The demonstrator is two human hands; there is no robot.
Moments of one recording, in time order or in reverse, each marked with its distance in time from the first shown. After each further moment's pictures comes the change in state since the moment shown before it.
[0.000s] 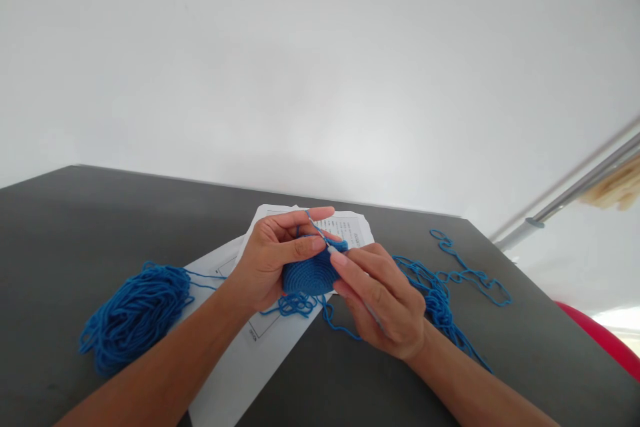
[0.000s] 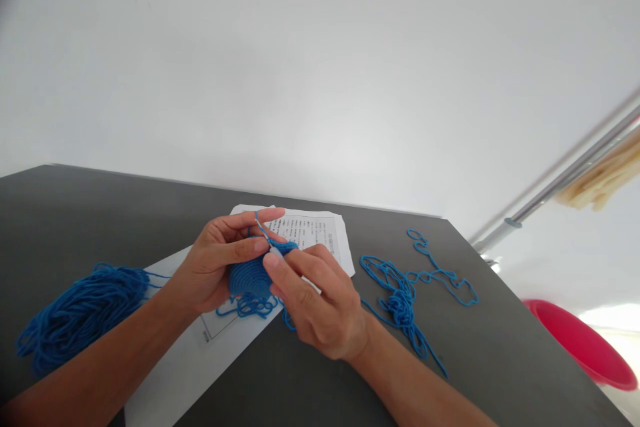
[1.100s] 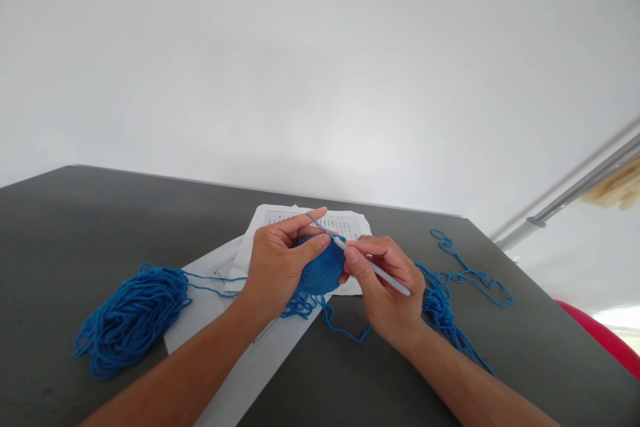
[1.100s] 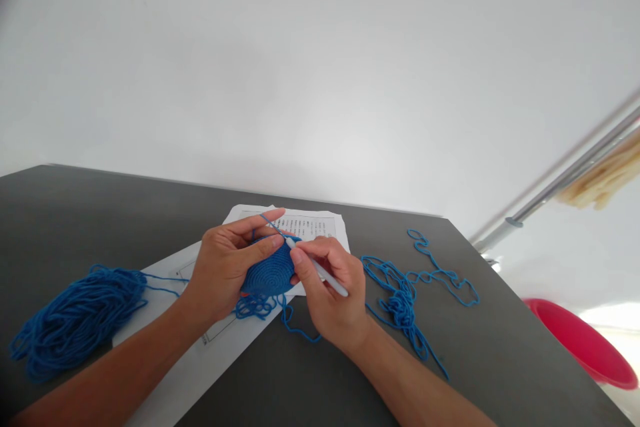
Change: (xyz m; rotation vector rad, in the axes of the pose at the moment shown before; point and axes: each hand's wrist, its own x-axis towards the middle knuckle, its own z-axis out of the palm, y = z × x) left_hand 0.004 -0.019 0.009 0.312 0.289 0.110; right_hand -0.009 0.005 0.013 0.367 0.228 0.691
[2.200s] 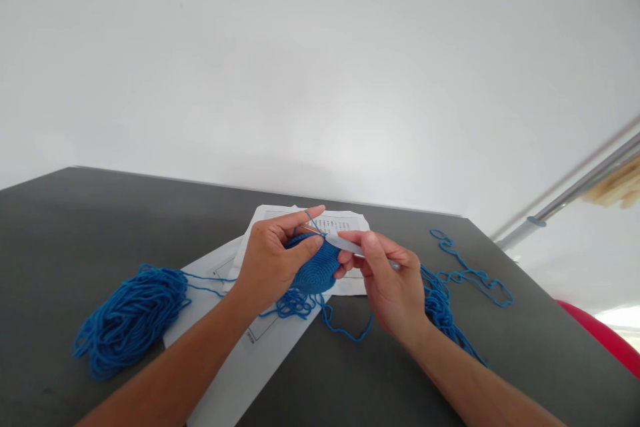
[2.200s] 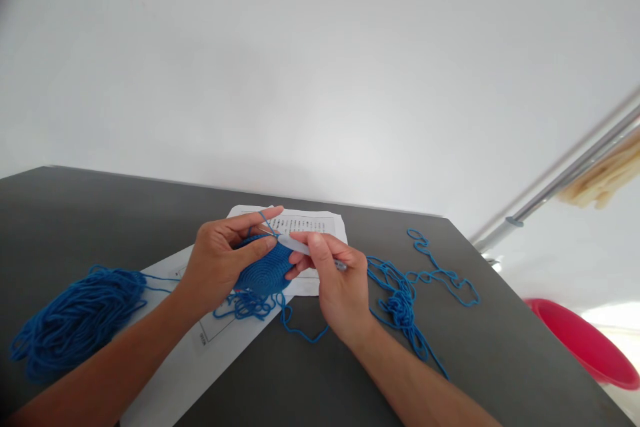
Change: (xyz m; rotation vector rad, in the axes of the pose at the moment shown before) left_hand 0.004 0.005 -0.012 0.278 -0.058 0.134; right_hand 0.010 -0.004 -0.001 0.333 0.019 0.398
